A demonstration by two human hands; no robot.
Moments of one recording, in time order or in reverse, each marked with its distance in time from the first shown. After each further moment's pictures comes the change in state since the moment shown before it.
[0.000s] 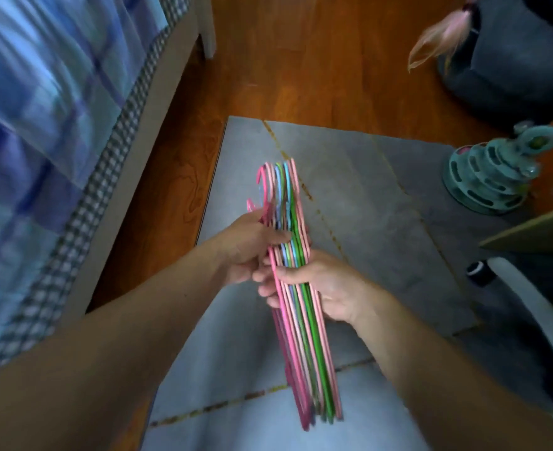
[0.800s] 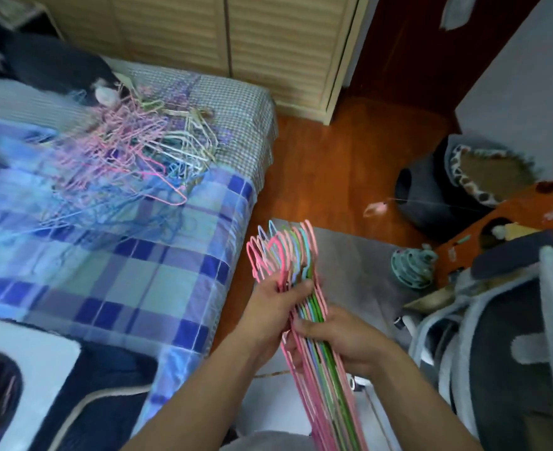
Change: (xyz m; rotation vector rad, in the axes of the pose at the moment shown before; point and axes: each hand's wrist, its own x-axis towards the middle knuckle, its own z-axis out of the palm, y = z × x) left_hand -0.495 0.333 0.191 -0.296 0.322 0.291; right_hand -0.410 -0.270 0.421 -0.188 -0.014 0.001
